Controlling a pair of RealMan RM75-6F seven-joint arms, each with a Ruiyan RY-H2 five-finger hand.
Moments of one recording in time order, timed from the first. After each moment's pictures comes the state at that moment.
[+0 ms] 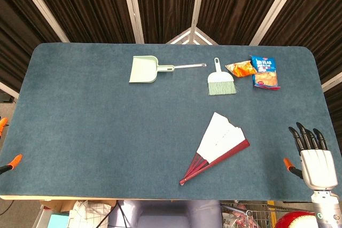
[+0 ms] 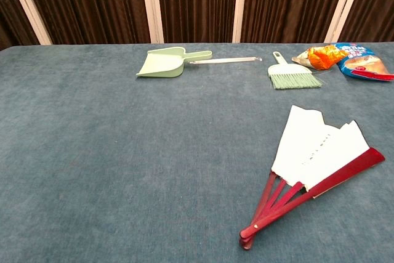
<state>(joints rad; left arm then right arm) -0.02 -1.12 -0.08 -1.59 1.49 1.61 0.06 0.06 -1.19 0.07 -1.60 -1.56 1.56 -0.21</state>
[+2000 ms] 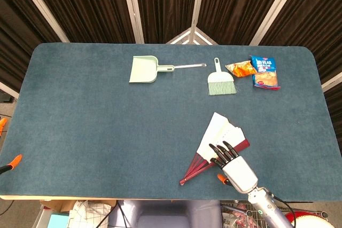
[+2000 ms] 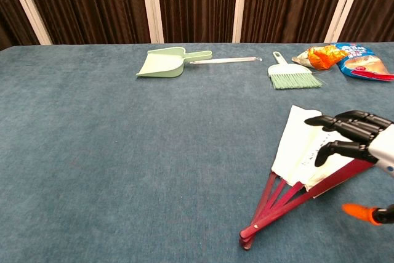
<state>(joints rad) -0.02 -1.12 -0.08 -1.60 1.48 1.59 0.06 0.25 -1.62 -0.06 -1.18 -1.93 1.45 -0.10</state>
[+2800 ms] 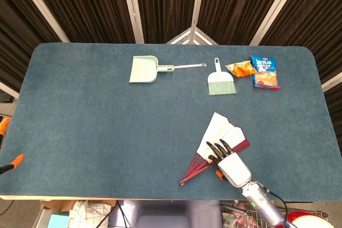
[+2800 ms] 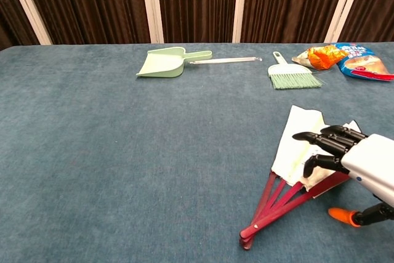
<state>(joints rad) -0.03 -1.14 -0.08 -1.60 1.46 1.58 0.10 0.29 -1.74 -0.07 -0.97 -1.88 1.41 -0.06</state>
